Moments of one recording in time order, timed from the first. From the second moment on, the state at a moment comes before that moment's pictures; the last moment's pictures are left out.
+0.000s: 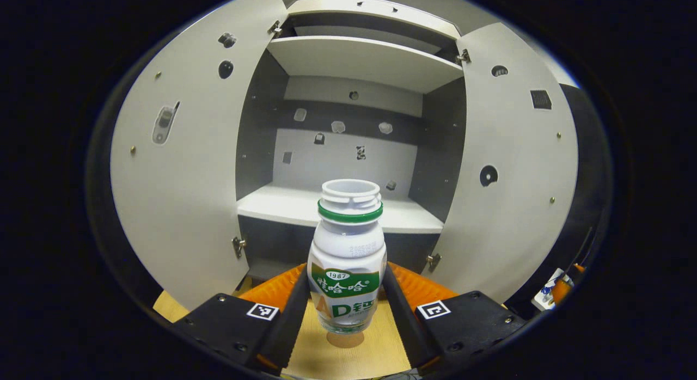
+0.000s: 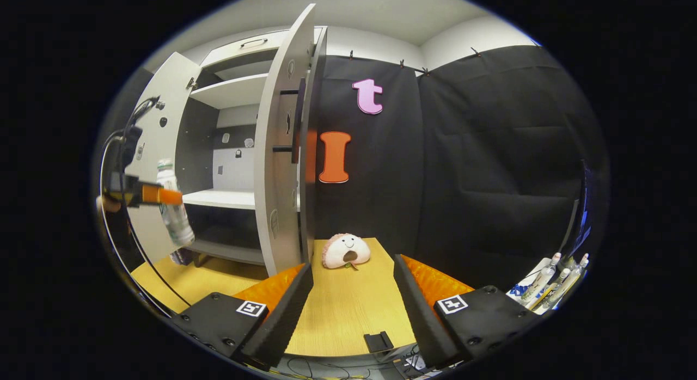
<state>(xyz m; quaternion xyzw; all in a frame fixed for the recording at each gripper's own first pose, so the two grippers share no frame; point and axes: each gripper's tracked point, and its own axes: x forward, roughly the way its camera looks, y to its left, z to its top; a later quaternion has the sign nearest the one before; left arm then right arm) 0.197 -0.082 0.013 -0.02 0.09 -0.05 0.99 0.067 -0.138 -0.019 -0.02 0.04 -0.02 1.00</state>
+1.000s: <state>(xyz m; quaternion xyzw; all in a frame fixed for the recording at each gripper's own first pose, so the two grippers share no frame) 0.392 -0.110 0.081 0.03 0.10 -0.08 0.99 0.079 -0.159 -0.032 0.01 0.05 -0.08 1.00</state>
